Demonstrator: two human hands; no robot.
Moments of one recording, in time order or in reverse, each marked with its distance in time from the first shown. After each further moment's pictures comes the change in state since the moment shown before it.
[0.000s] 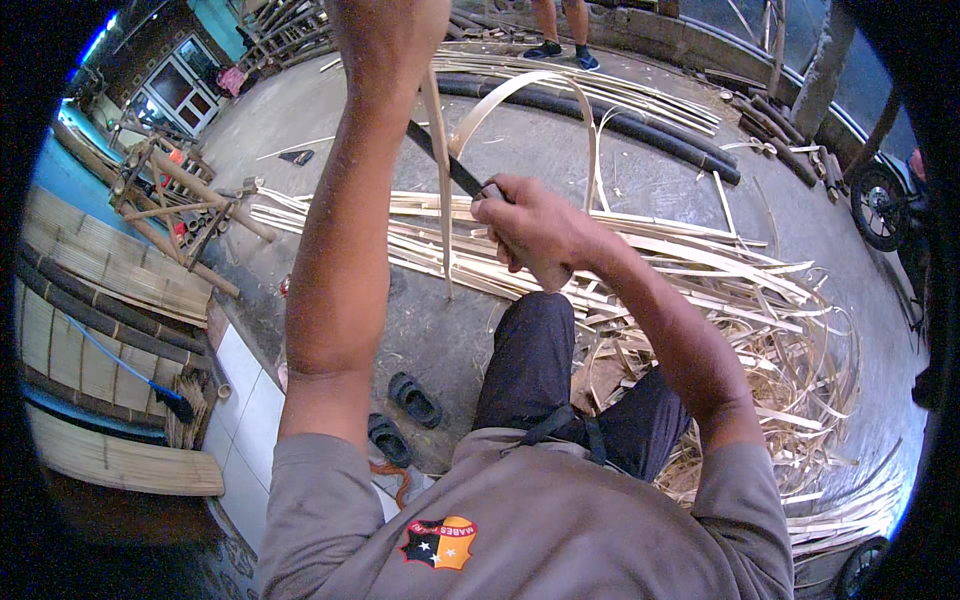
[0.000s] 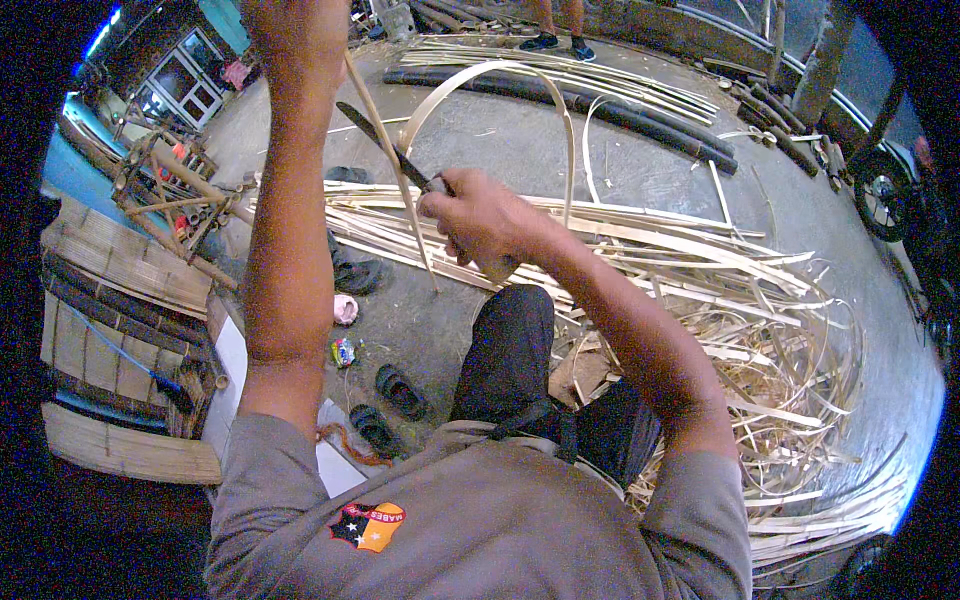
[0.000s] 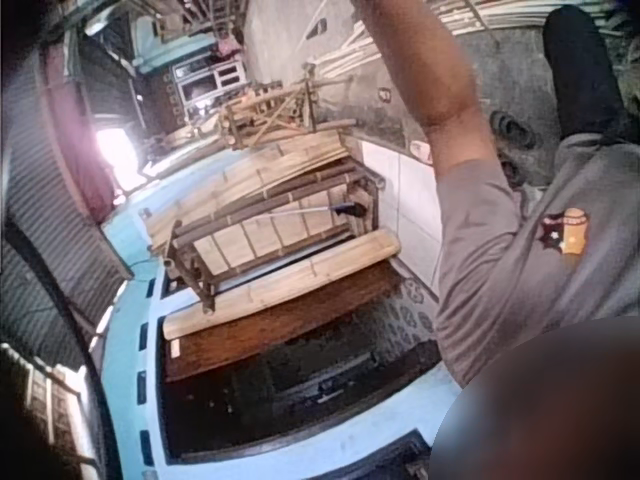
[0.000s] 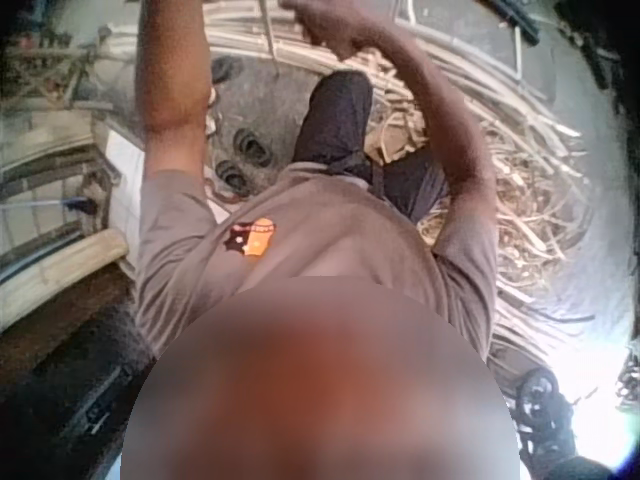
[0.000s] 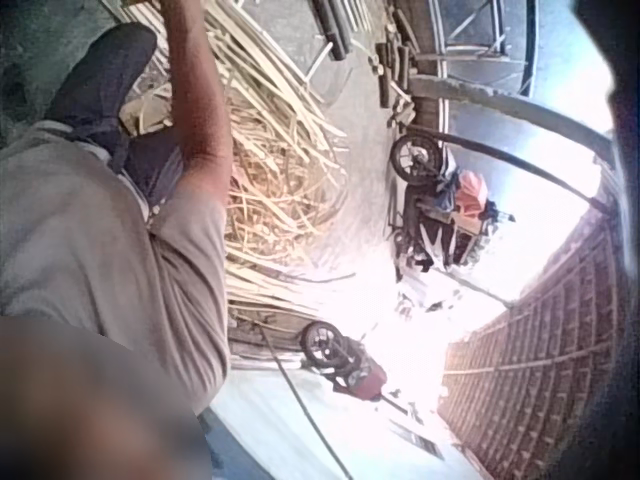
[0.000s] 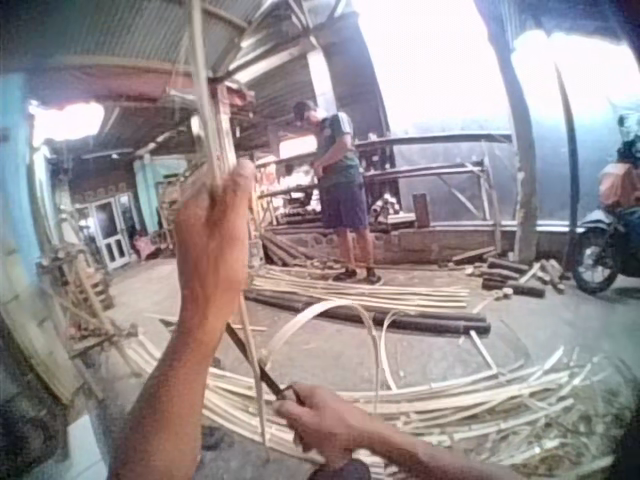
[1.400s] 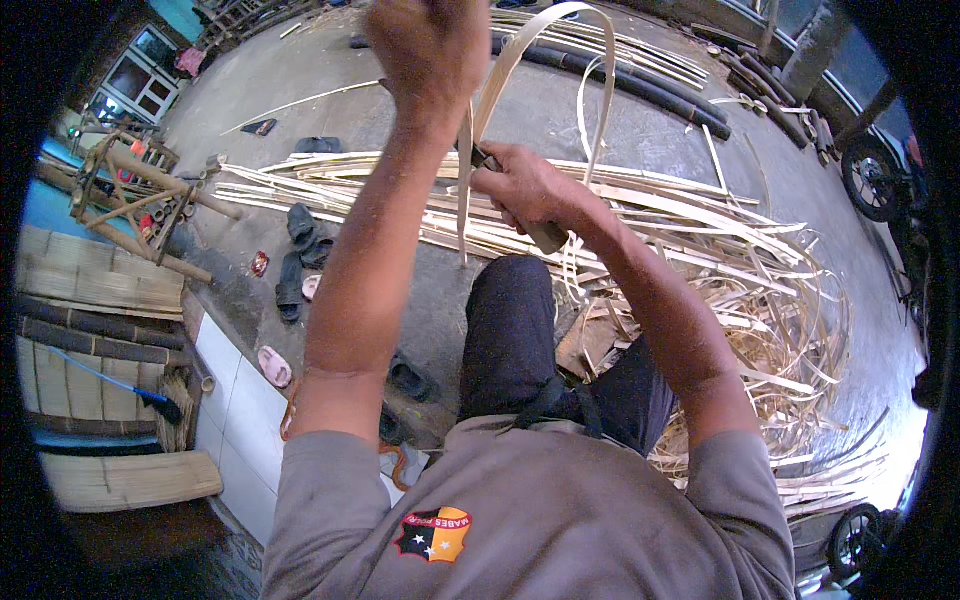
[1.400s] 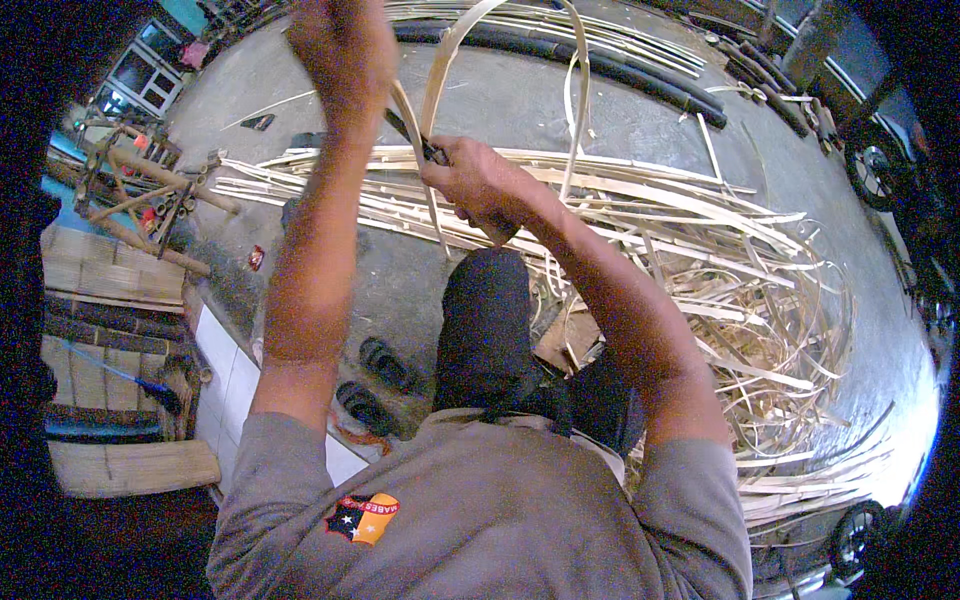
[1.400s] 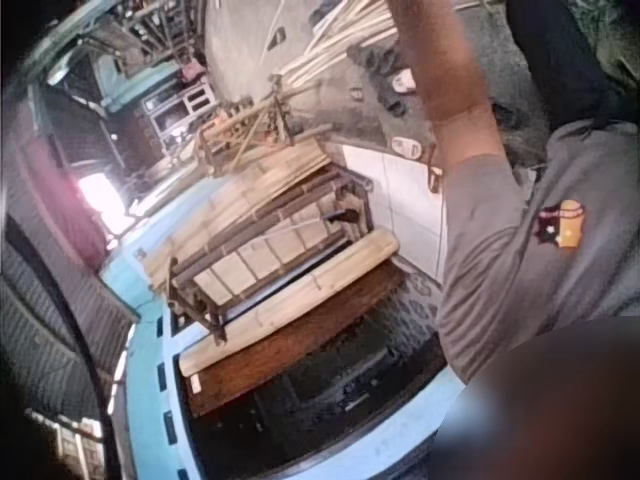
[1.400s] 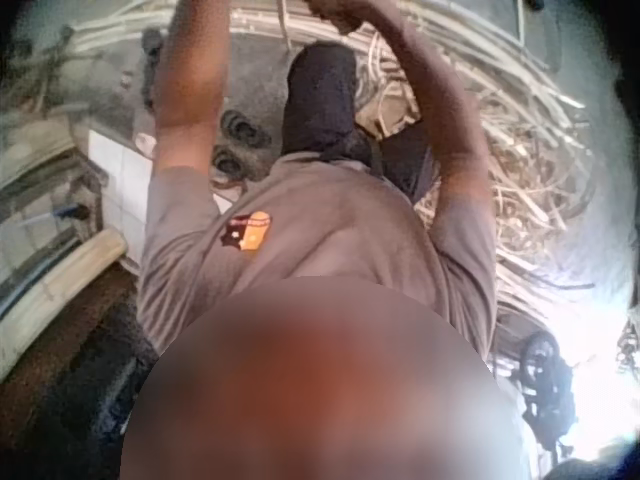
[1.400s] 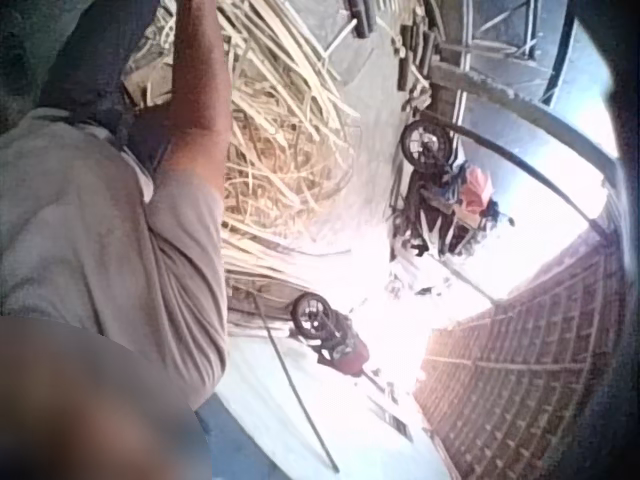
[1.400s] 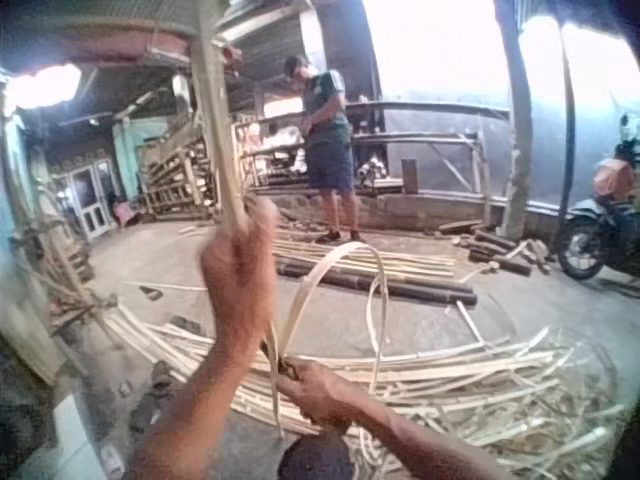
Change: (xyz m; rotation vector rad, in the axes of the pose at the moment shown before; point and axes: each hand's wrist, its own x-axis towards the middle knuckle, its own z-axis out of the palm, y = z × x) left_hand -0.087 -0.063 0.037 -0.038 0.105 0.023; right_hand 0.032 0.050 -0.007 -0.263 0.101 0.140
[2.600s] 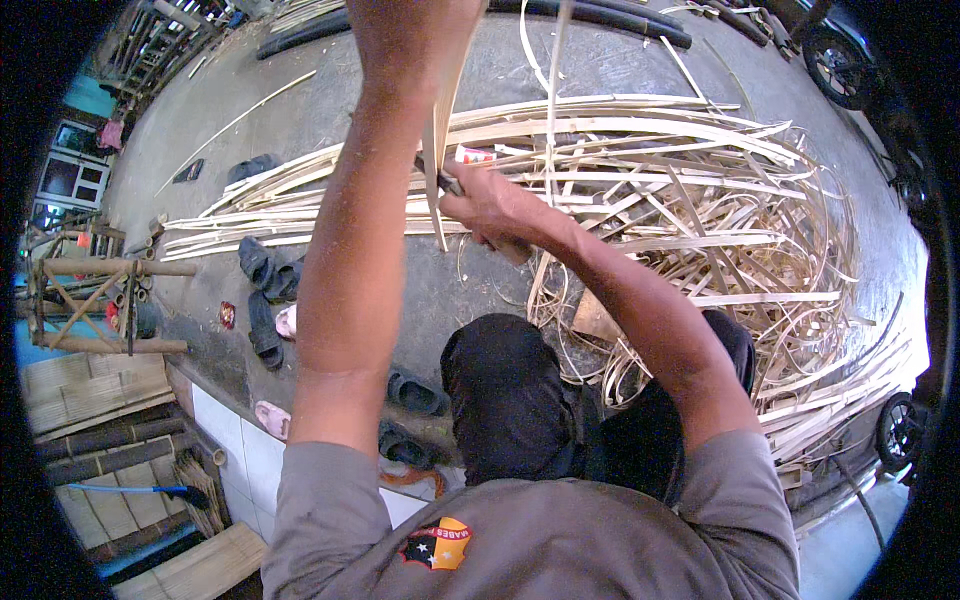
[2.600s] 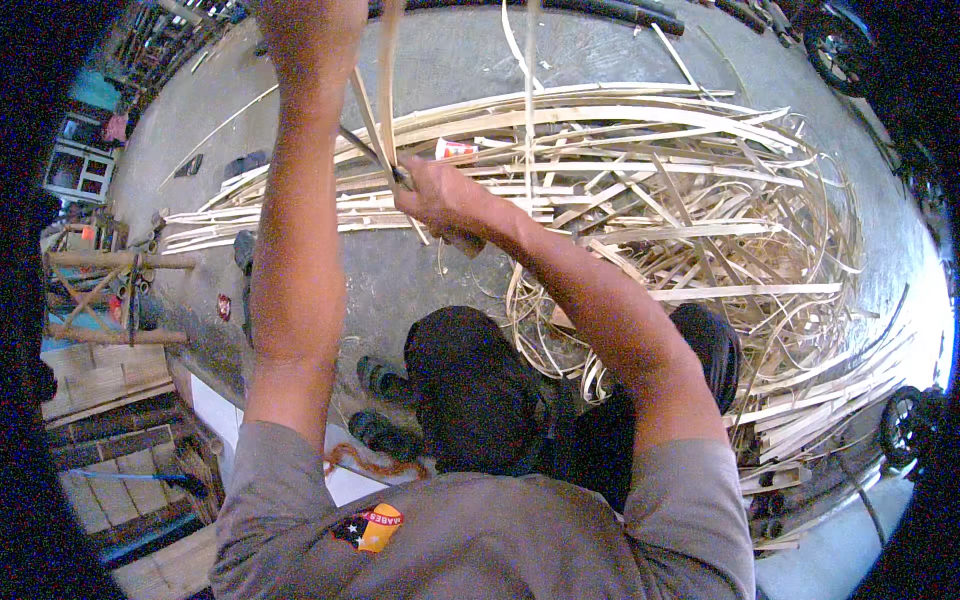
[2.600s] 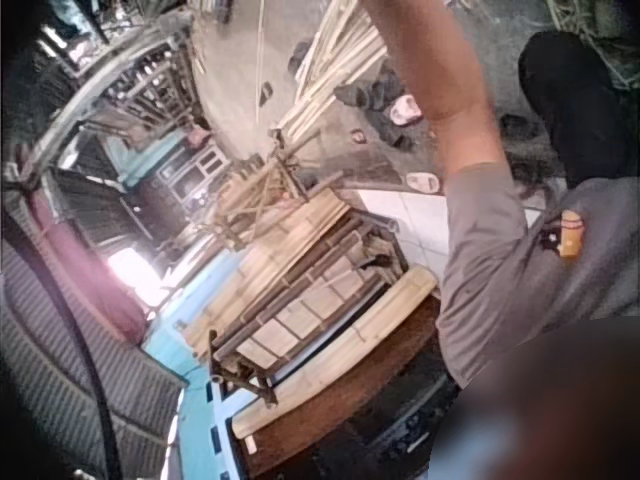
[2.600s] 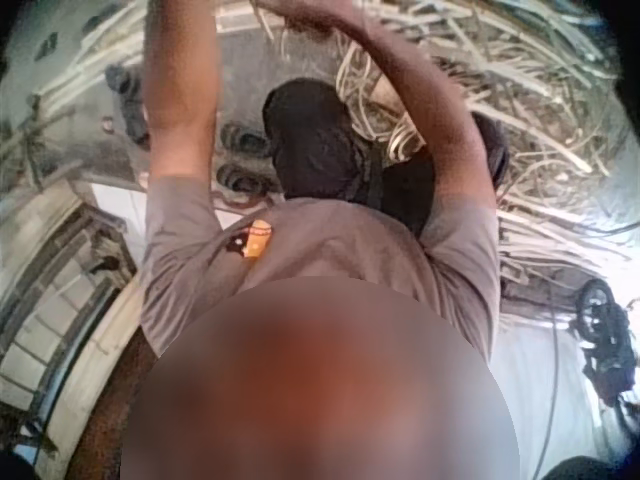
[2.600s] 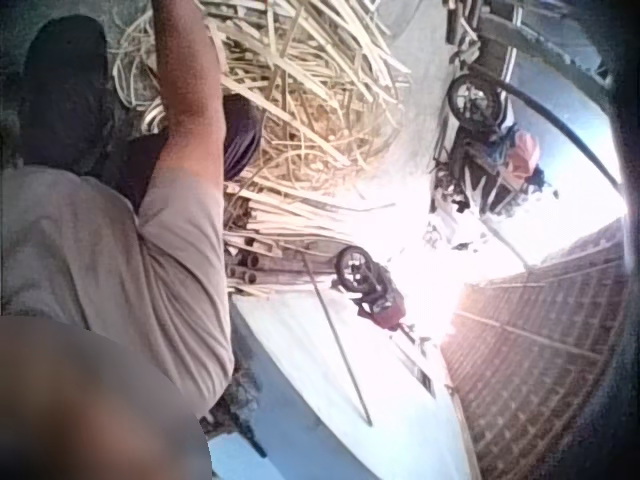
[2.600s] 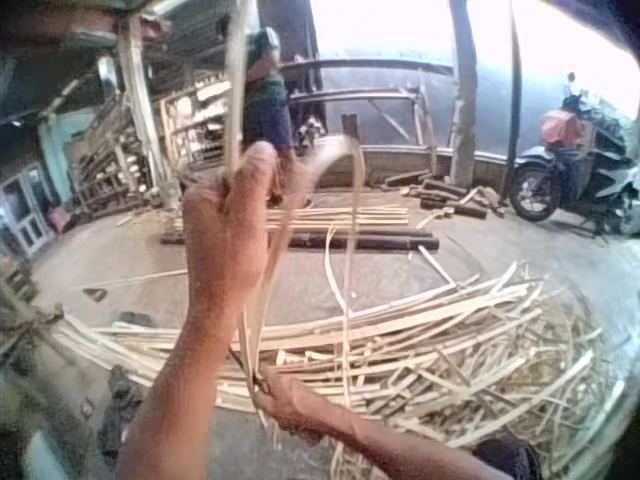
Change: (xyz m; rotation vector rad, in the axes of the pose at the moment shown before) left_hand -0.073 -0.043 0.022 -0.361 -0.315 -0.349; right_hand 0.047 0.146 0.087 0.013 0.156 -0.034
